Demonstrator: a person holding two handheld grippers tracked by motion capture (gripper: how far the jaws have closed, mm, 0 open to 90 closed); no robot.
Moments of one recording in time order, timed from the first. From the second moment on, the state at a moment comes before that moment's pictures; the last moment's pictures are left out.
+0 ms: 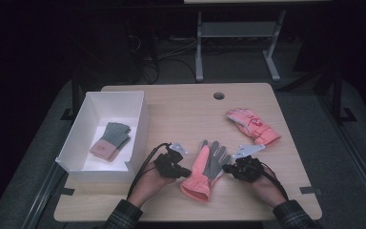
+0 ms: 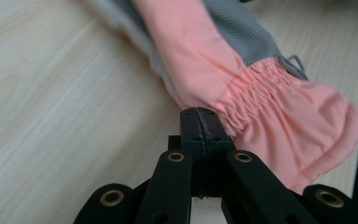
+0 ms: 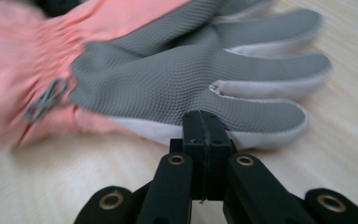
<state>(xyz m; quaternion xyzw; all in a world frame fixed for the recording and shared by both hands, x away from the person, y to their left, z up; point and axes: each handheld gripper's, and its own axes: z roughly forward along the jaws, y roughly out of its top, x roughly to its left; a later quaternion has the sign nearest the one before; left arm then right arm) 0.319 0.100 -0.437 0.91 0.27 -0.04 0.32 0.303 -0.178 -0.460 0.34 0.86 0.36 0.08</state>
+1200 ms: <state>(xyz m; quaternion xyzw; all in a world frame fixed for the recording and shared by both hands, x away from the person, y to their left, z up) 0.297 0.071 -0.441 0.91 0.21 -0.06 0.34 0.332 -0.163 -0.451 0.34 0.86 0.38 0.08</state>
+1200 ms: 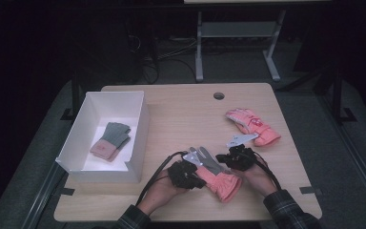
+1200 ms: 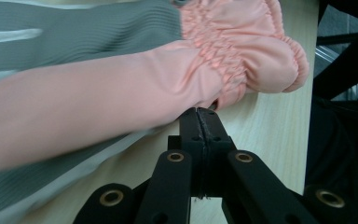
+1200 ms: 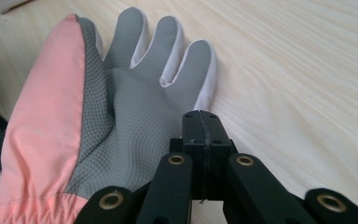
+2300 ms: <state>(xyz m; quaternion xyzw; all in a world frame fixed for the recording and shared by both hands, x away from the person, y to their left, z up) 0.278 0.138 -0.451 0.91 0.24 0.03 0.35 0.372 -0.234 -0.412 0.37 0.85 0.37 0.09</state>
